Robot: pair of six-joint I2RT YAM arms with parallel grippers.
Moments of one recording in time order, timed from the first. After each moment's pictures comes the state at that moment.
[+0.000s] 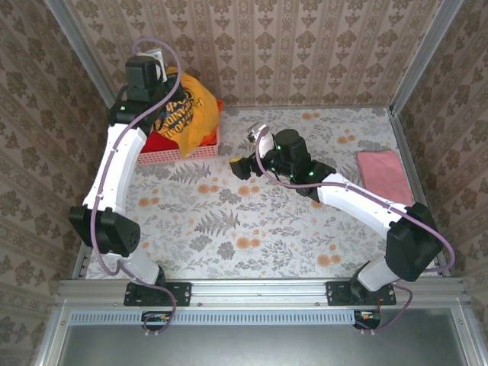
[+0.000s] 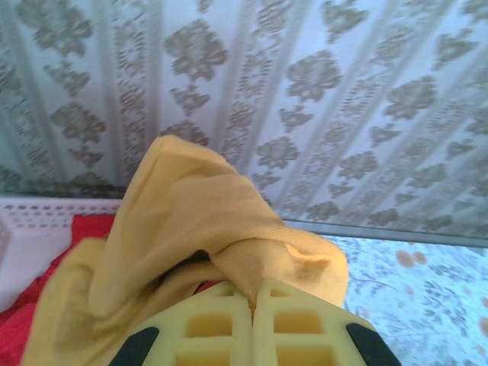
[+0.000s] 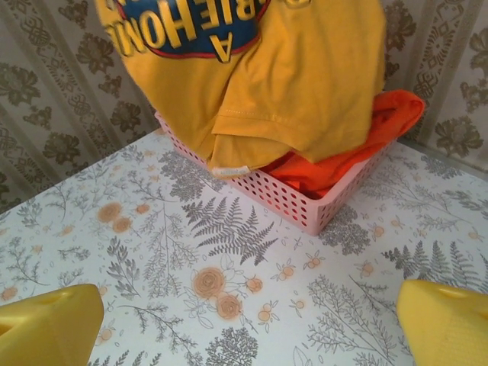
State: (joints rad) left arm -0.24 1.65 1.88 -0.59 0.03 -0.29; right arm 0.65 1.51 1.14 0.03 -0.17 0.05
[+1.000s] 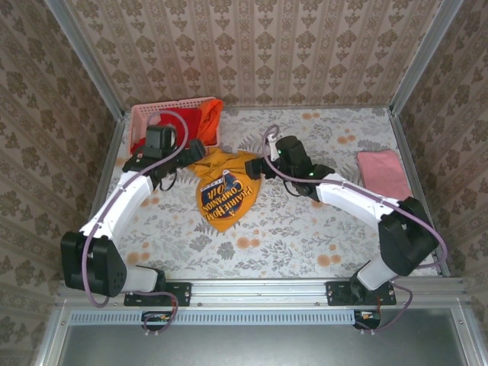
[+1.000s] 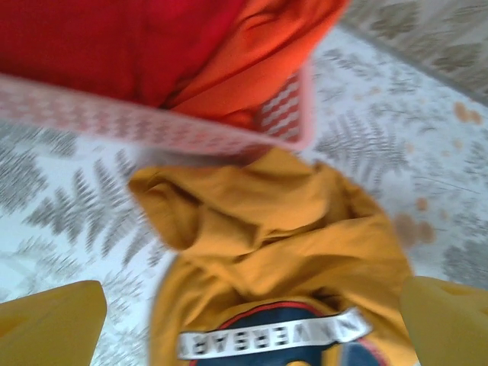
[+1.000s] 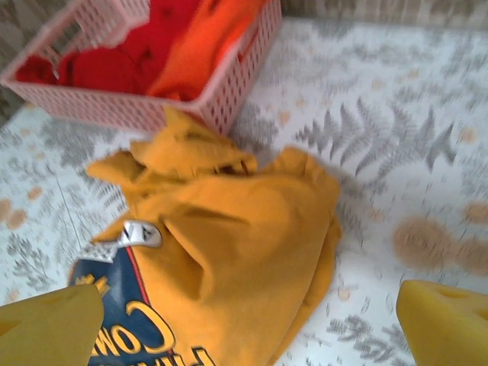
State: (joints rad) left arm -0.26 1.33 1.06 -0.49 0.07 -0.57; right arm 0.60 1.57 1.08 -0.10 0.01 0.29
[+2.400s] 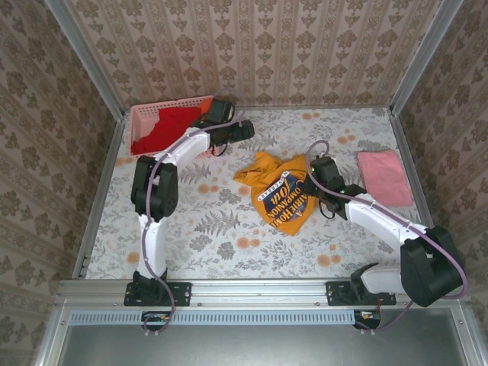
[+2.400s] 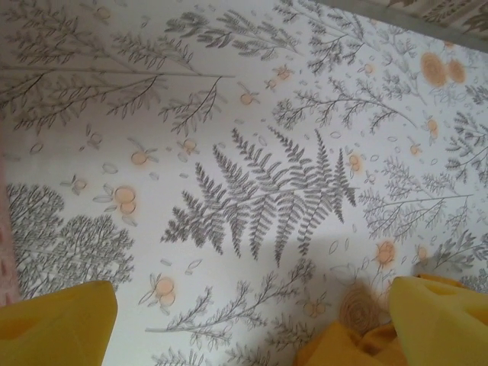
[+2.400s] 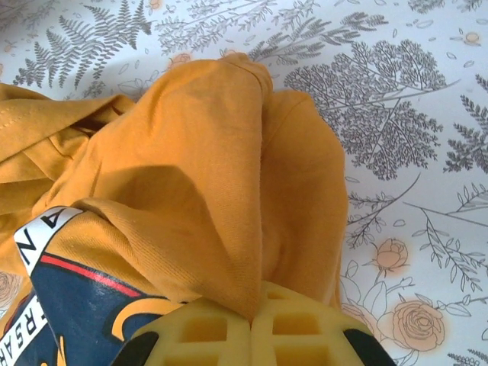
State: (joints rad) left arm -0.46 2.17 1.81 -0.45 0.13 -0.53; right arm 0.40 1.30 0.74 -0.25 0.23 0.54
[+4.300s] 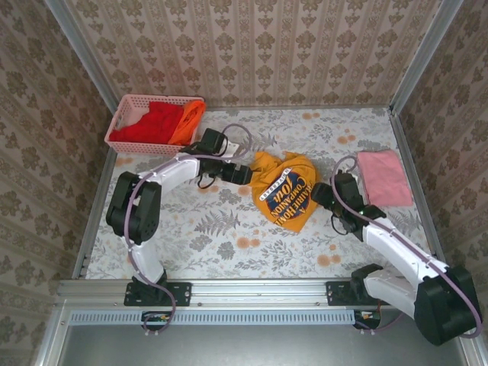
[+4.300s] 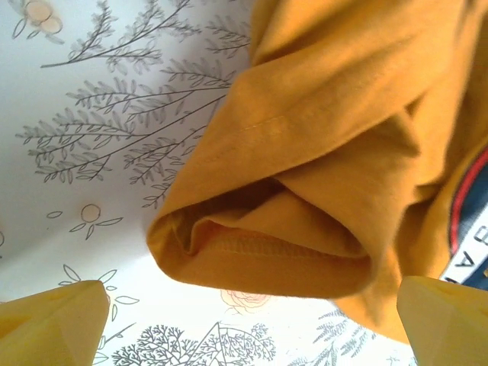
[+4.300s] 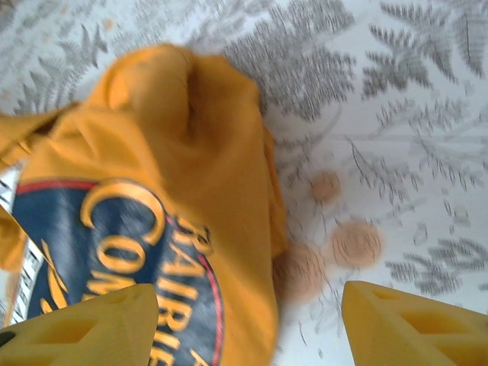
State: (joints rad) left arm -0.50 1.83 1.27 -0.46 0.38 -0.08; right arm 0.32 1.02 0.52 -0.28 0.17 0.71
